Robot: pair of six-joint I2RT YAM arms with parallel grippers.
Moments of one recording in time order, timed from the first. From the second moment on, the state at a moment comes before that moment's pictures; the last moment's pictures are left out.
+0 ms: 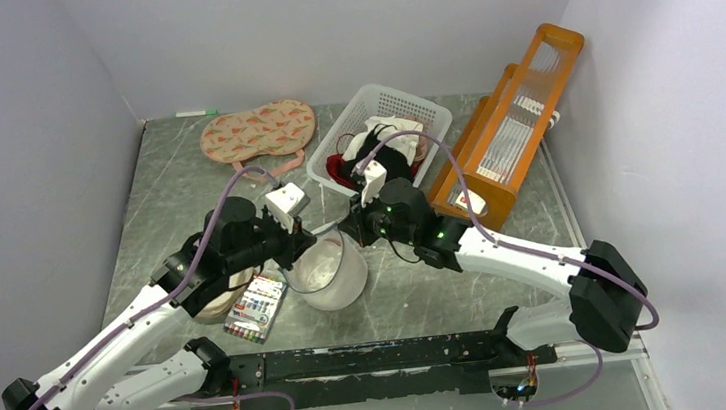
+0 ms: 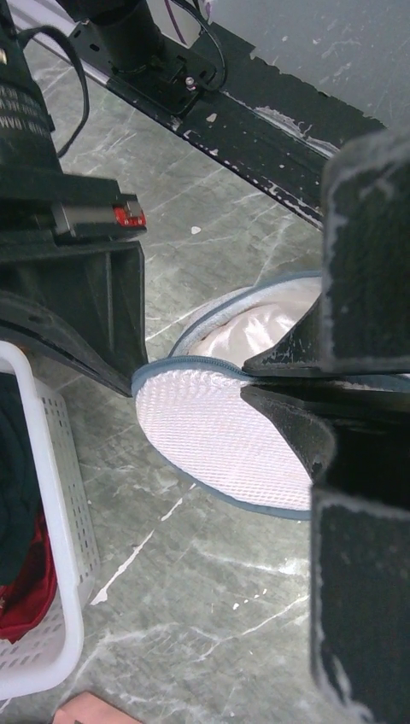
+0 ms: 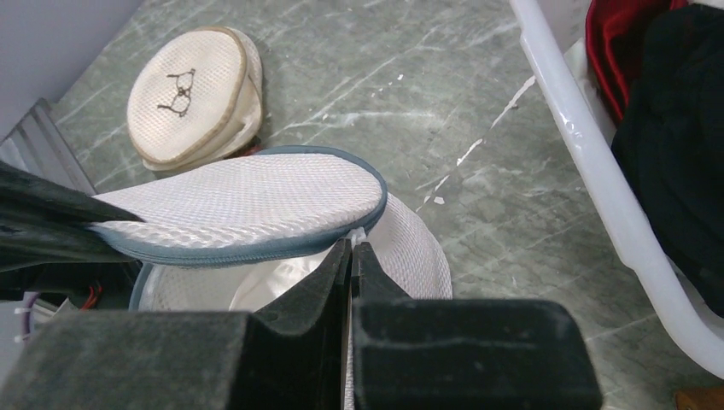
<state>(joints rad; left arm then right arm) -0.75 0.88 0.82 -0.38 0.18 -0.06 0.87 1.30 0.81 0.11 -0.04 0.32</state>
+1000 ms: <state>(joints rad) -0.75 1.01 0.82 -0.39 0.11 -0.05 0.87 1.26 0.81 0.13 -0.15 0.34</state>
